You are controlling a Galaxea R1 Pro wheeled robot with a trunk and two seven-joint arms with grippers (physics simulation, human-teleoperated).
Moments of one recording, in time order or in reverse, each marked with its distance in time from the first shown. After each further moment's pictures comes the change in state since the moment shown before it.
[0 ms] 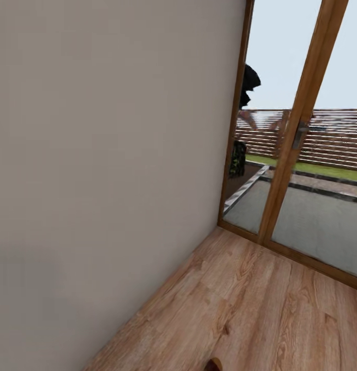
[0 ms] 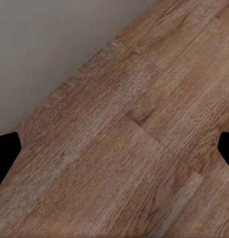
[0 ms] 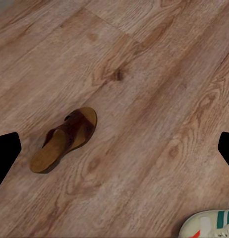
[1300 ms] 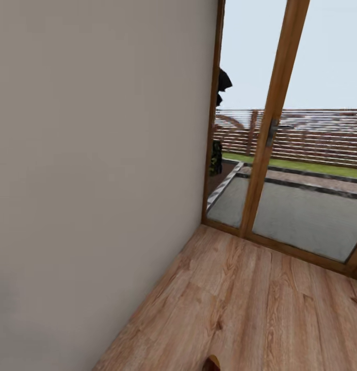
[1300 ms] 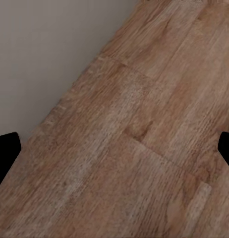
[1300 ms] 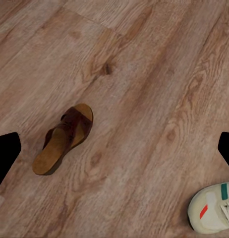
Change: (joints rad) left arm 0.000 0.000 0.000 0.000 0.000 0.000 0.000; right arm 0.000 0.000 -0.001 0.000 0.000 0.000 0.000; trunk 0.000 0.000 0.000
